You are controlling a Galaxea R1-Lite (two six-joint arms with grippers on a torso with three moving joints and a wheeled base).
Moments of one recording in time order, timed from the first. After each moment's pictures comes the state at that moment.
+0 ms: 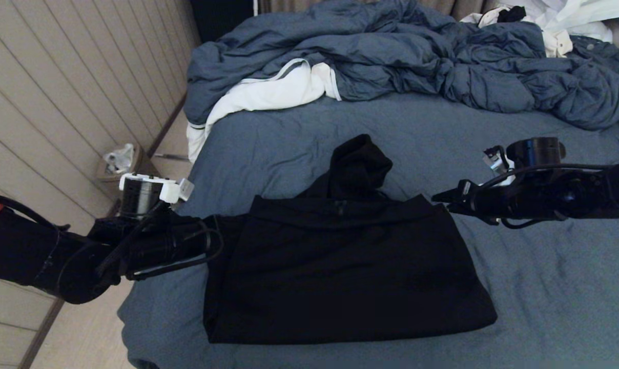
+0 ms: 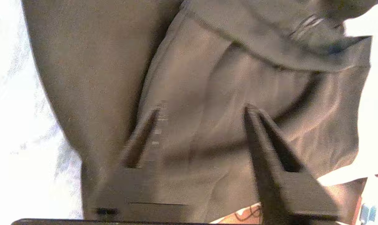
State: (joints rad) left arm -0.37 1.83 -0.80 -0.57 -0.21 -0.57; right arm -0.09 1.95 -1.24 -0.13 0.39 0.37
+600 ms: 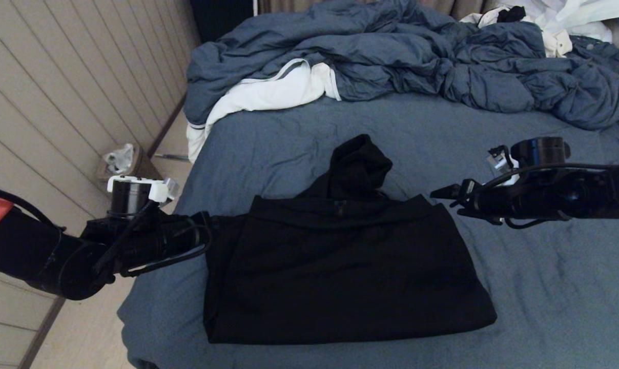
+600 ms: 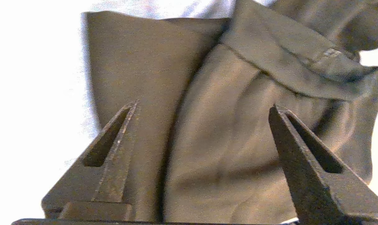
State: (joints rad) left arm -0.29 1.87 -0.78 -0.63 -0.21 -0.57; right arm -0.10 1.95 -1.24 -0.13 0.39 0.38
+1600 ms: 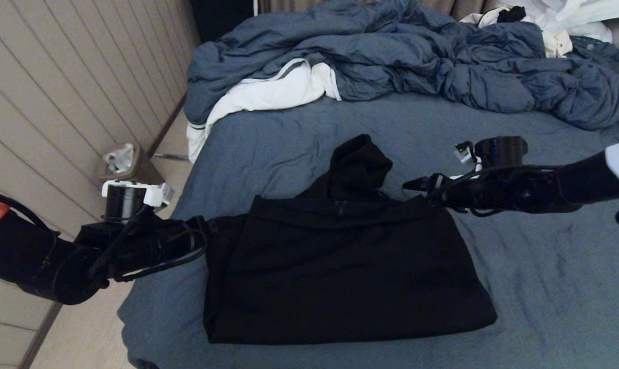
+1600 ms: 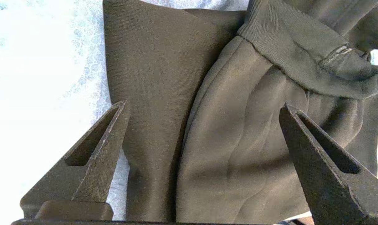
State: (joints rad) left arm -0.27 1.87 -0.75 -0.64 -0.22 -0.57; right arm -0.01 2.09 -1.39 -0.21 0.39 0.38
